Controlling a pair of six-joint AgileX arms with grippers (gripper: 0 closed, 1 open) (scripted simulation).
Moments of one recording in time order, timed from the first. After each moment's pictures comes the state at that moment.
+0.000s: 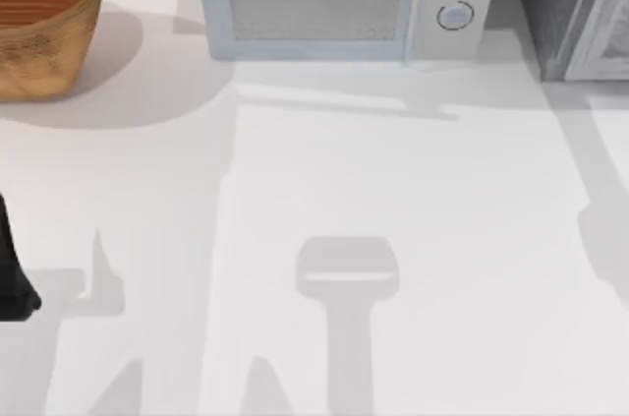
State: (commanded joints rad) left arm 0.00 0.00 0.00 0.00 0.00 0.00; right arm 0.10 2.09 2.76 -0.68 0.12 0.02
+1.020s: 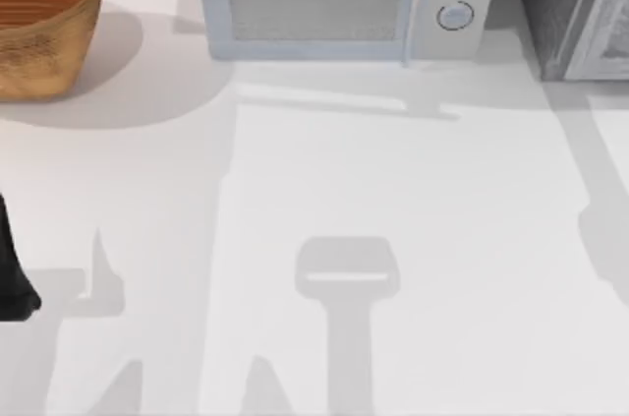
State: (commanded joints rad) left arm 0.00 0.00 0.00 0.00 0.00 0.00; right arm 0.10 2.09 2.77 -0.68 0.12 0.02
